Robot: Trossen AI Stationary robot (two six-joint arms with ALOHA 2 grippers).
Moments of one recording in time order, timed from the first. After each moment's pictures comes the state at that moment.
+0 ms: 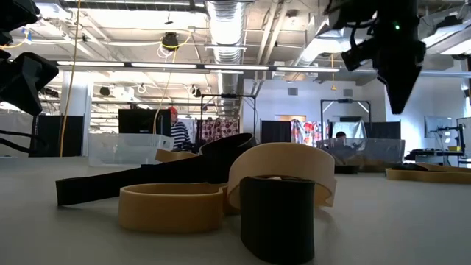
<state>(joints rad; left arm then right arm) -0.90 0.94 0.44 -0.48 -0.58 -0.73 -0.02 1.35 1.03 -1.29 0.17 0.51</state>
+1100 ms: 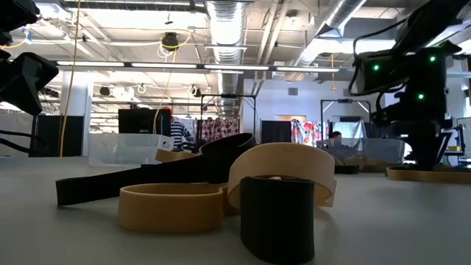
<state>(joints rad) -0.90 0.94 0.44 -0.48 -0.58 -0.73 -0.22 1.23 0.54 -0.90 0.18 0.65</state>
